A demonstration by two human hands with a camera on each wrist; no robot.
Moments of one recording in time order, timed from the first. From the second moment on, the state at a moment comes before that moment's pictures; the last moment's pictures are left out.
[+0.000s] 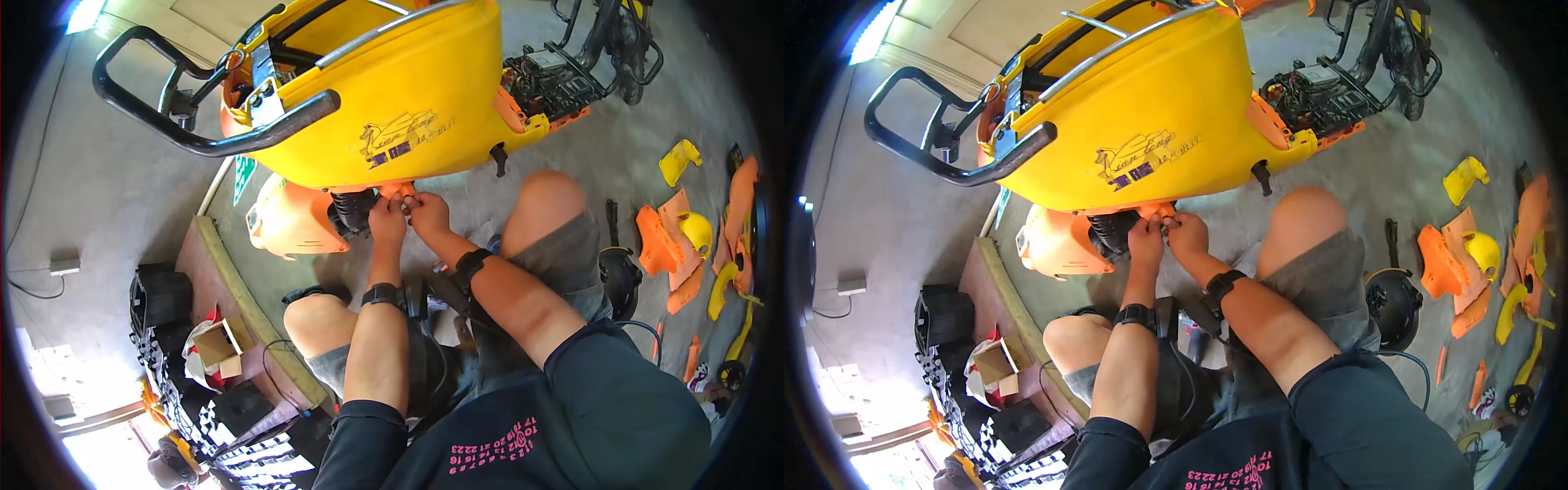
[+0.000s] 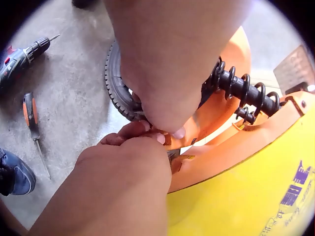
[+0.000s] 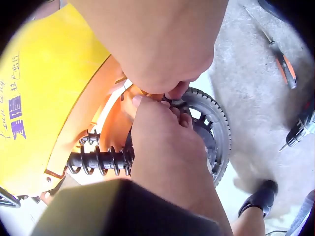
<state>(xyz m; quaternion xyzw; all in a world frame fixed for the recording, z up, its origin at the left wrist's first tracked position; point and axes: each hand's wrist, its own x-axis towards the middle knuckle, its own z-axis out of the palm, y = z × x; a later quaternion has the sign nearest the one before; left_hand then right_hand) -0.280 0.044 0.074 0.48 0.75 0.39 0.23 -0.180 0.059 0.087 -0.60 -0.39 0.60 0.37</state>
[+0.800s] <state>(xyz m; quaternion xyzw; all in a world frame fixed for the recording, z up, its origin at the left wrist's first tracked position) -0.285 0.044 0.073 0.48 0.73 0.40 0.28 -0.165 0.068 0.089 -0.55 -0.46 0.62 0.31</state>
